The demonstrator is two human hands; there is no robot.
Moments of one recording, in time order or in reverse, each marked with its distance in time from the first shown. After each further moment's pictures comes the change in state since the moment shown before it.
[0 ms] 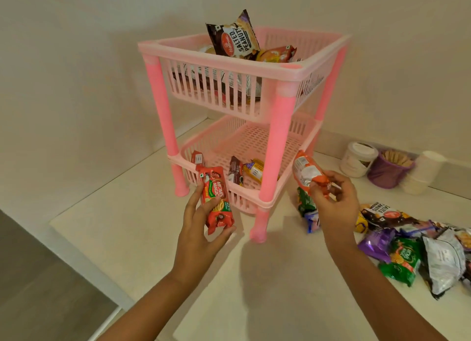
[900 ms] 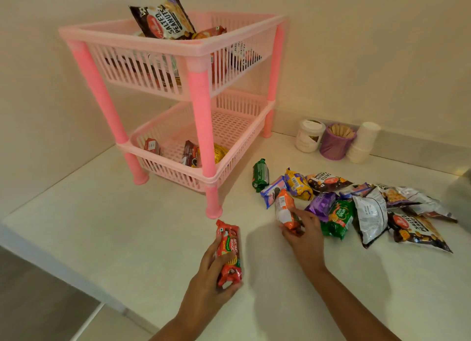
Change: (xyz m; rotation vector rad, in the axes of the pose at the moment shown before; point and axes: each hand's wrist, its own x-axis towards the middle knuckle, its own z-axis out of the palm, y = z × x) left_hand -0.131 0.016 0.092 0.021 -0.444 -0.097; right_hand -0.059 0.087 -0.120 -0.371 -0.235 0.151
